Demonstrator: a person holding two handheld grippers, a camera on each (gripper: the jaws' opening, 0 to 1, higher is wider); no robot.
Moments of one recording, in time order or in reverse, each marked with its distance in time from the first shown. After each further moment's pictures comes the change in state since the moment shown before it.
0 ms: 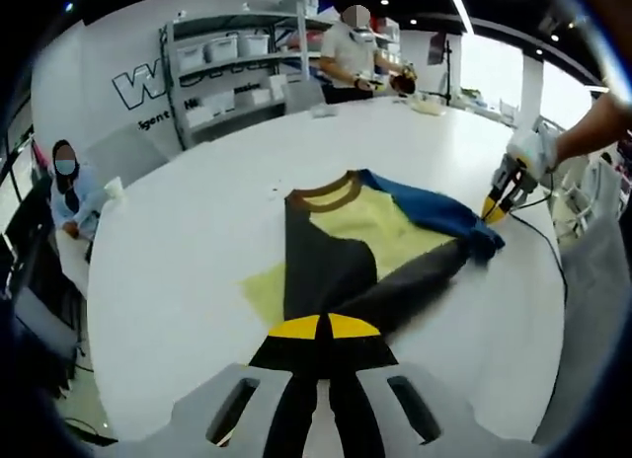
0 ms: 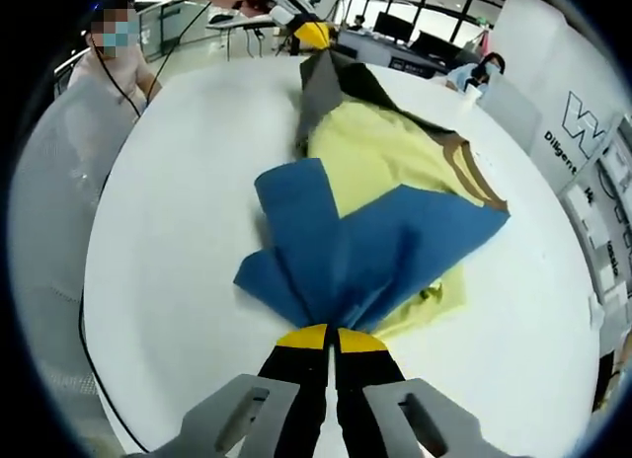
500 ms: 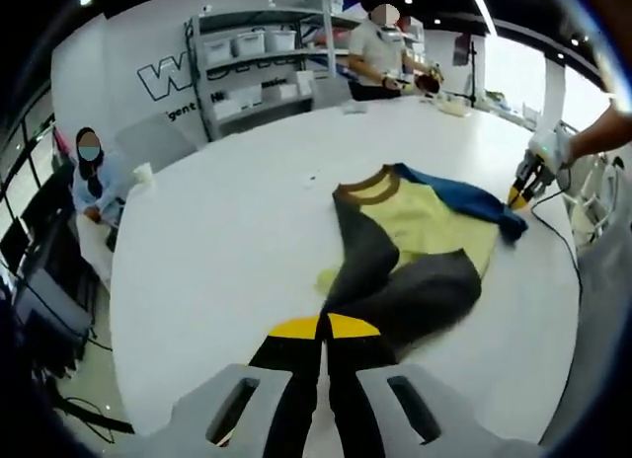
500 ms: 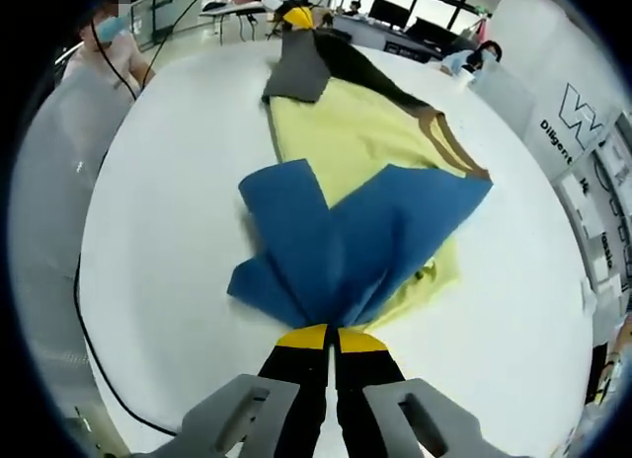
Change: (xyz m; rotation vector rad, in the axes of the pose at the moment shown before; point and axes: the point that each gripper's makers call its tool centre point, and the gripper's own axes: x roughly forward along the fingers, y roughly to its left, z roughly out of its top) left arm -0.018 0.041 -0.019 -0.058 0.004 0.110; right arm -0.017 -0.018 -0.037 0.002 0.084 -0.035
